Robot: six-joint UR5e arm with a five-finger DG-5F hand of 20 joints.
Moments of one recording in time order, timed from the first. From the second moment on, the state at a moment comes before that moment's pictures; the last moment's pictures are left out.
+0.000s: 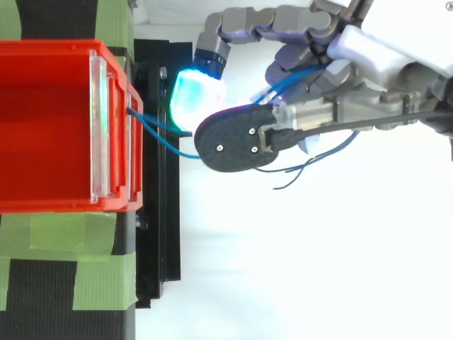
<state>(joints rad) 0.25 -1.95 -1.54 -2.86 -0.87 -0.15</state>
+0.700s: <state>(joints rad) 0.25 -1.95 -1.54 -2.86 -0.87 -0.15</state>
